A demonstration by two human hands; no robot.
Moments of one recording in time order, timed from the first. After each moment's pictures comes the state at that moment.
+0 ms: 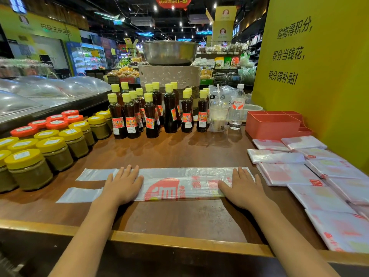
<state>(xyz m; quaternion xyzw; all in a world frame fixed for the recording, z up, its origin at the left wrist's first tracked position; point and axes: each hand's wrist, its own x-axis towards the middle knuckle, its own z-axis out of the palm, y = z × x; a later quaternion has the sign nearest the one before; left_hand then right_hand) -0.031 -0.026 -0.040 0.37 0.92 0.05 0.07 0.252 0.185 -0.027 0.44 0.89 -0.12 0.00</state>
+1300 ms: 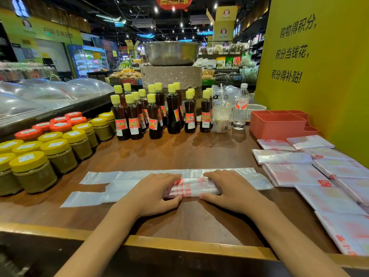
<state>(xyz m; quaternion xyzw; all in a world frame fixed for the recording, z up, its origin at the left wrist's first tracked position) 0.033 -0.019 -0.016 0.65 0.75 0.13 -0.04 0.237 0.151 -0.005 0.20 0.97 -0.07 -0.11</state>
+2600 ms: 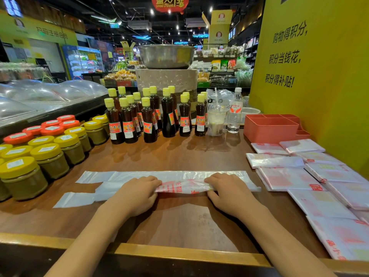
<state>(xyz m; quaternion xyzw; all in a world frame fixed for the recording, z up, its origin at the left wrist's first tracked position) 0.020 -0.015 -0.002 0.59 0.81 0.02 -0.02 0.236 0.159 -0.007 0.25 0.96 -0.02 -0.12</state>
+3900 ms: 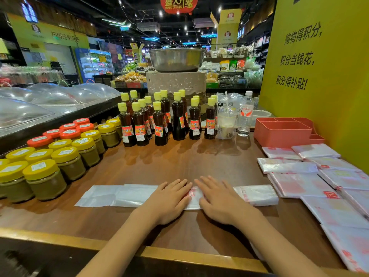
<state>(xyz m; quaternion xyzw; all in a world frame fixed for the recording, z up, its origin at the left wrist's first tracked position) 0.042 0.003 -0.023 0.61 0.79 0.04 0.03 0.204 0.134 -0.013 0.21 0.97 -0.09 -0.01</state>
